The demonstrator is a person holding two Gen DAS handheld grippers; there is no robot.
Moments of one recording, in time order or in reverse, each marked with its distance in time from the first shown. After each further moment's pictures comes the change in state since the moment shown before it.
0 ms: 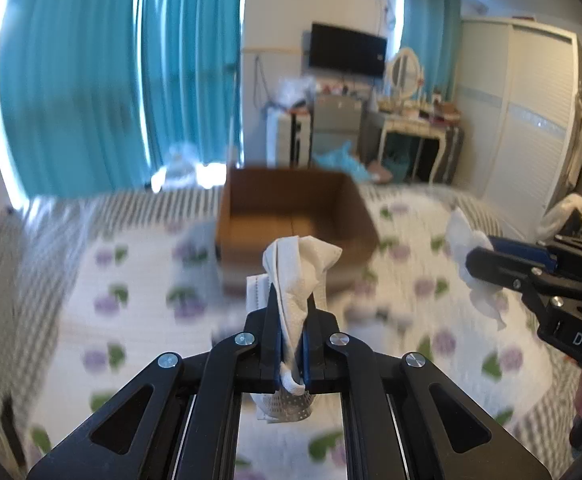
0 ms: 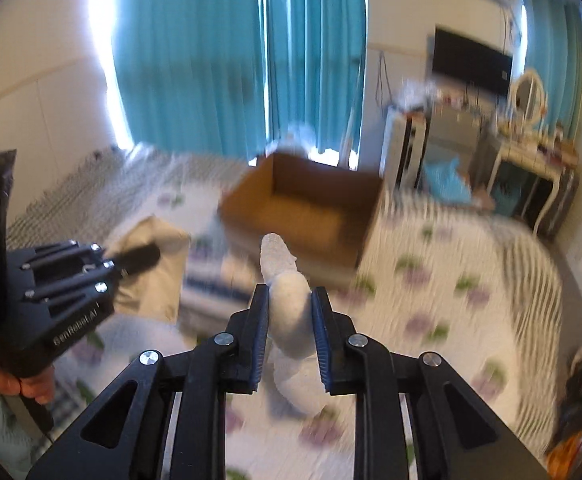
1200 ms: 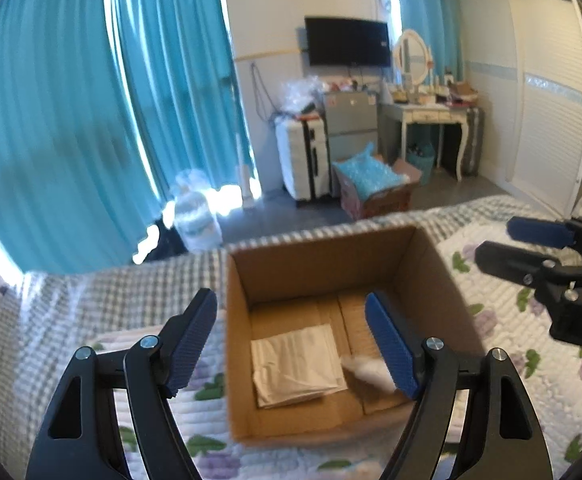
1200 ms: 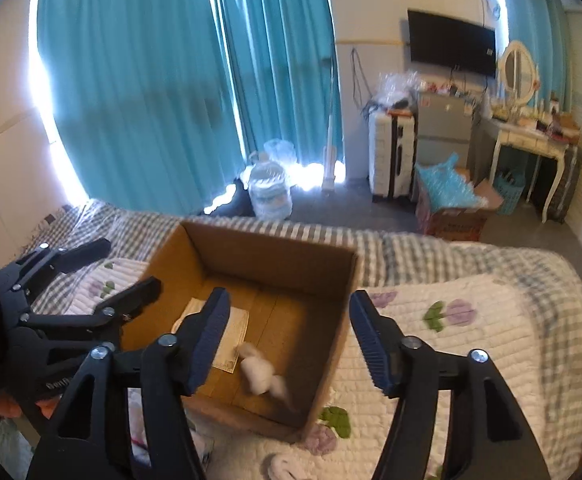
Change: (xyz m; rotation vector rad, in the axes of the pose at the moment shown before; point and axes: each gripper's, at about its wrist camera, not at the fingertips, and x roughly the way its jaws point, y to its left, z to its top) left arm 0.159 0.008 0.110 0.139 -0.024 0.101; right arm 0.158 -0.102 0.104 0.139 -0.032 -0.009
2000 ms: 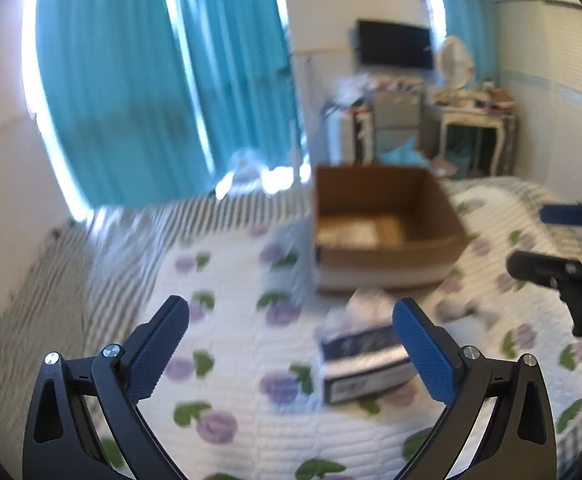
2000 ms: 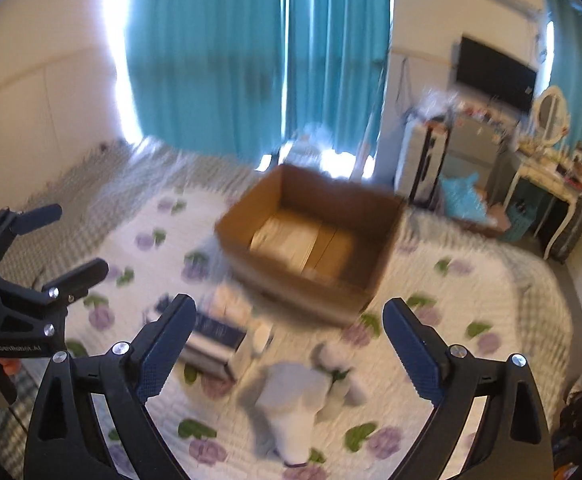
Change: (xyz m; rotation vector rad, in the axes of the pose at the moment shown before) left arm -0.151 0.018 -0.120 -0.103 0.018 0.161; right arm -0.107 0.083 -0.089 -0.209 0.099 0.057
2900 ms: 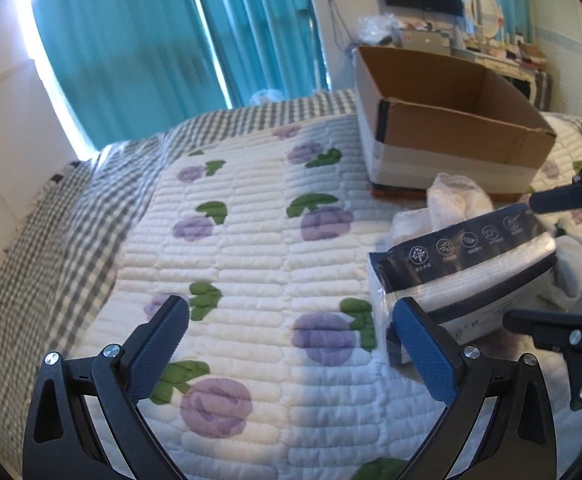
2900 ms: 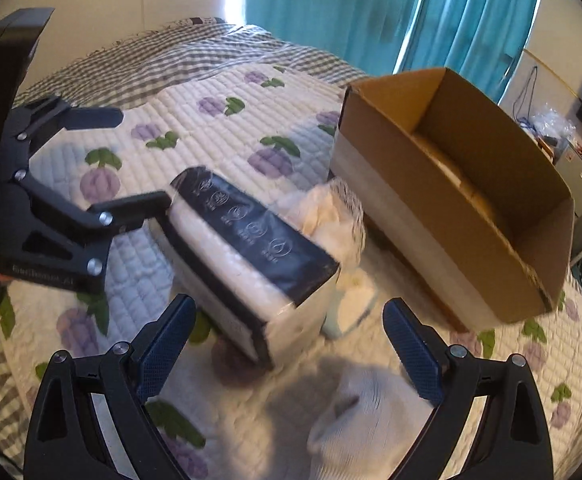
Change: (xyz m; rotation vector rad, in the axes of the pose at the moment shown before) left arm 0.094 0.020 -0.083 0.001 0.186 0.096; right arm 0.139 0.069 -0.054 -0.390 0.198 0.201
